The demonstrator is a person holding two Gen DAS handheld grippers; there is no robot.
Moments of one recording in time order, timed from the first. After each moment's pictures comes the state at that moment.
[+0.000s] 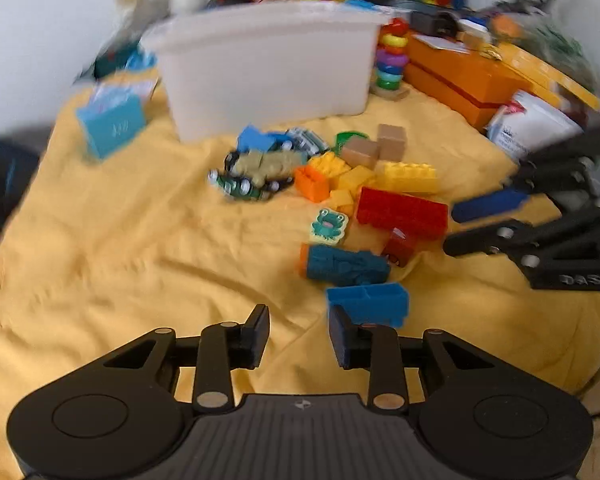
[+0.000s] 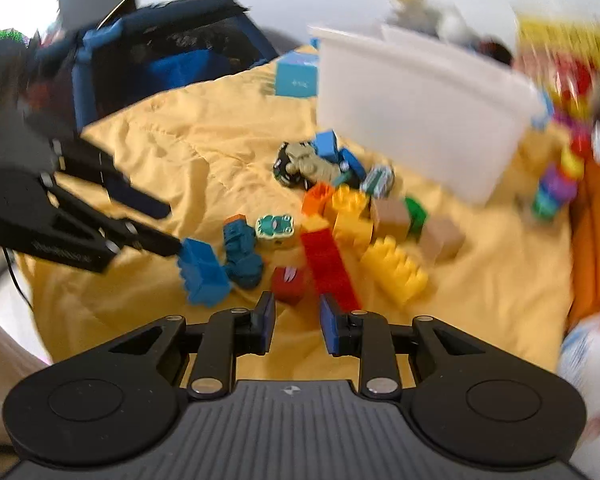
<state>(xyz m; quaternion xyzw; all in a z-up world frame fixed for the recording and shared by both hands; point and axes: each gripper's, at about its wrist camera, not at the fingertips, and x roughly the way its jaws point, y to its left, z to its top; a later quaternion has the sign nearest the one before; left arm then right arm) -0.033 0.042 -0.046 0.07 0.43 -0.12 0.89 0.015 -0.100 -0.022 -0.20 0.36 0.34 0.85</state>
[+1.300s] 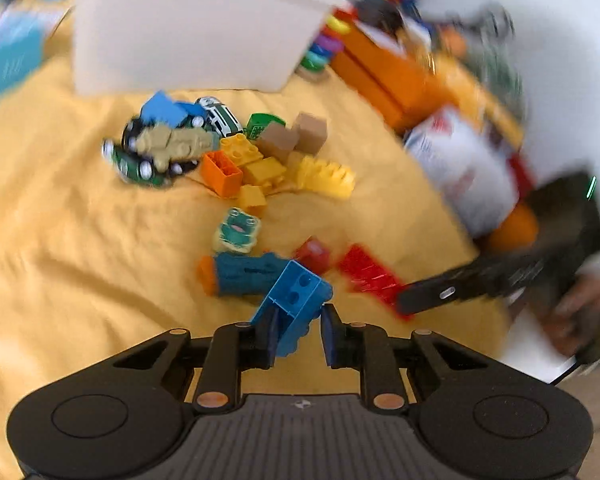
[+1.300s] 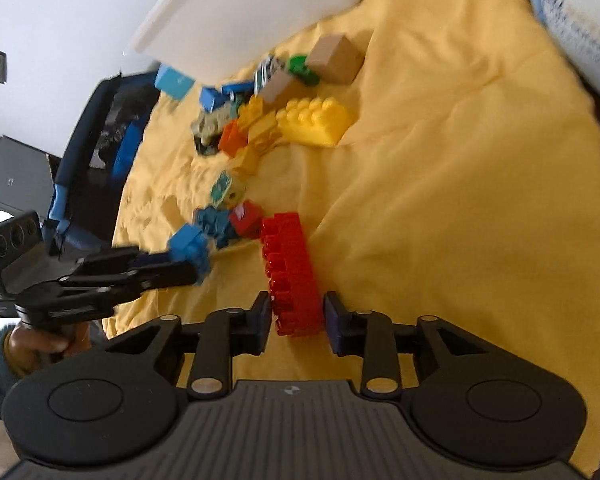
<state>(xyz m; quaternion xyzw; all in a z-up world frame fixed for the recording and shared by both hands) 0.012 0.068 -0.055 -0.13 0.51 -0.28 0.81 0.046 -0.201 -0.066 0.23 0.56 0.28 0.75</state>
